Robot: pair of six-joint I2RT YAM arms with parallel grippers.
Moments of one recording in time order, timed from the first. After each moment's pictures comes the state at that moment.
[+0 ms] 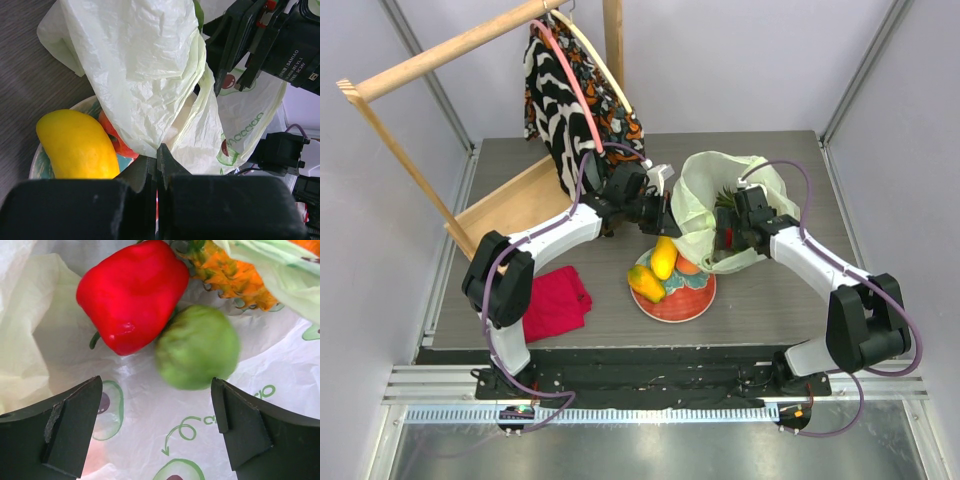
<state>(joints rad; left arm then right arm) -0.65 1.82 1.39 -0.22 0.53 -0.49 0.30 1.42 0.93 -0.46 0.25 0.28</state>
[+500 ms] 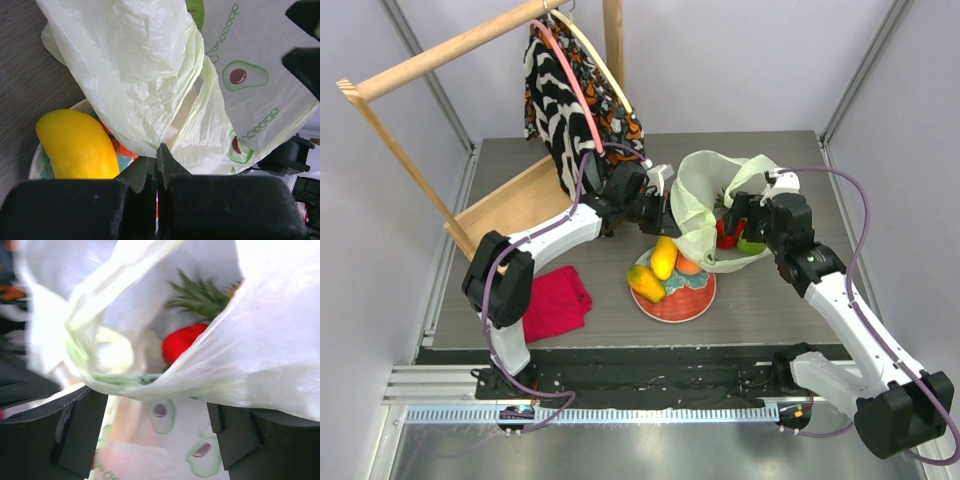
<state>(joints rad) -0.65 1.82 1.39 -0.22 0.53 -0.49 0.30 1.00 0.84 -0.31 0.14 0.31</state>
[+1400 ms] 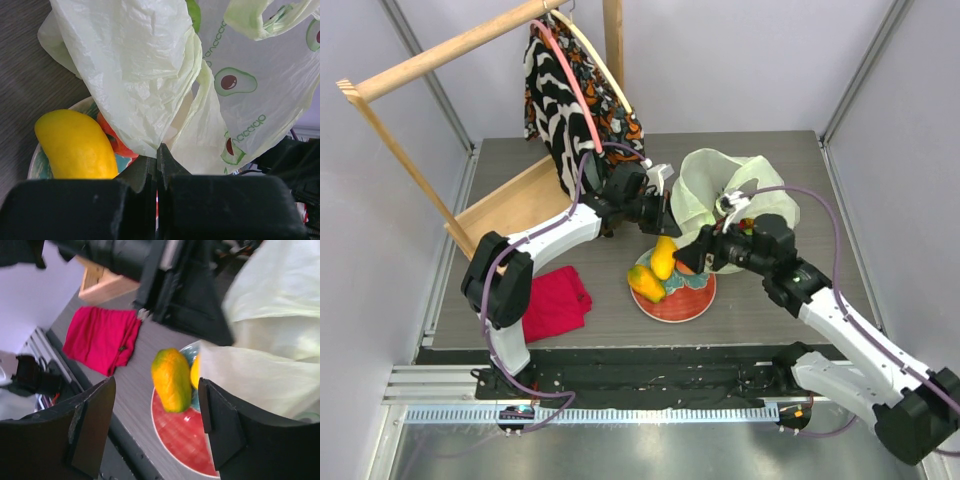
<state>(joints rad) -0.65 1.82 1.39 -0.22 0.53 -0.50 0.46 0.89 0.69 -0.07 -0.42 0.39</state>
